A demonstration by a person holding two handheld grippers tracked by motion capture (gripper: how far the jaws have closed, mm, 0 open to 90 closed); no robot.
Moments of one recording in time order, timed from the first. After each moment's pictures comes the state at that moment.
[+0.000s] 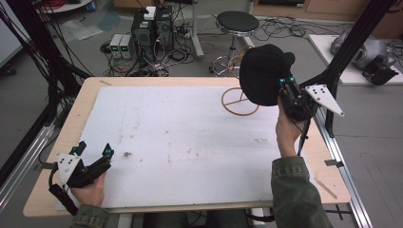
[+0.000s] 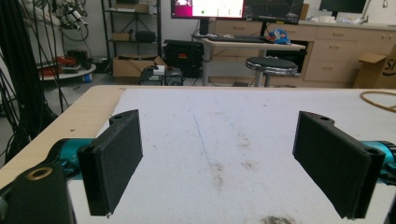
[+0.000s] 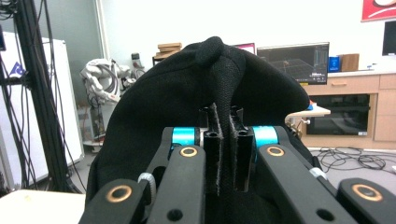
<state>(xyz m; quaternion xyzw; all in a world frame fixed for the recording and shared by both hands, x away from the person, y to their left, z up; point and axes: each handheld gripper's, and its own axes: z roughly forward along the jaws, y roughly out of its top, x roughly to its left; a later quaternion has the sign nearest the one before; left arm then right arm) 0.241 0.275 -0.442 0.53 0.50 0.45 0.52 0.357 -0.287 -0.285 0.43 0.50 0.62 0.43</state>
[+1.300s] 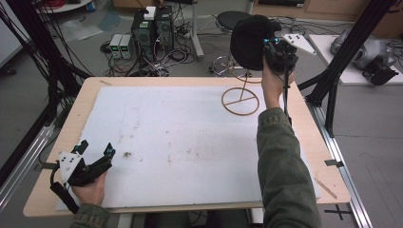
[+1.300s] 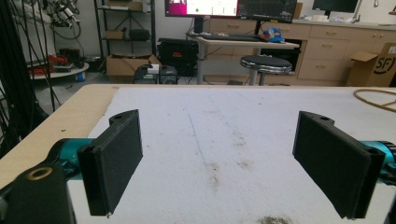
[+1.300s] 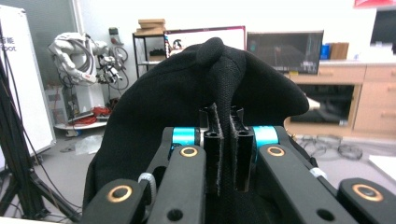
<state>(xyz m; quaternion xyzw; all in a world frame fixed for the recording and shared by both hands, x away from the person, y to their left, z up) 0.244 0.276 -0.443 0.53 0.50 0.44 0.53 0.480 -0.255 -0.236 0.46 0.52 0.57 0.44</state>
